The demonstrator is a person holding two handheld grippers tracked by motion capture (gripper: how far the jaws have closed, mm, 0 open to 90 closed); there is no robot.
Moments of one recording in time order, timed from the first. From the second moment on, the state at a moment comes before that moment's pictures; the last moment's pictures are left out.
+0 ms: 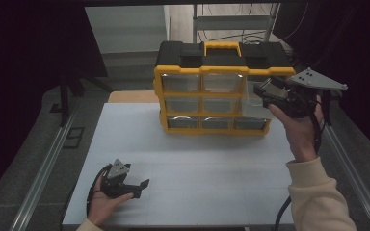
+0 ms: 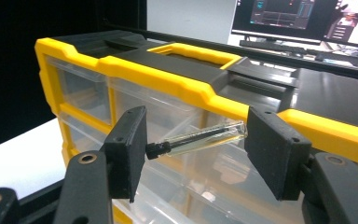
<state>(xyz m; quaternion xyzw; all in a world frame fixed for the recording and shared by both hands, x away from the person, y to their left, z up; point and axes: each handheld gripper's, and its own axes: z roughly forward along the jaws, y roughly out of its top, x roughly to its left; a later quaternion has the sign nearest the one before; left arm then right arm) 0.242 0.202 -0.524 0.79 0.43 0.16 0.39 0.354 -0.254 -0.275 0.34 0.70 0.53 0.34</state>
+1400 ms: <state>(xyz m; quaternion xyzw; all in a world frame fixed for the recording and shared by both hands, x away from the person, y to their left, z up) 0.241 0.204 -0.522 0.79 0.44 0.16 0.40 0.302 -0.247 -0.294 0.25 0.73 0.57 0.28</state>
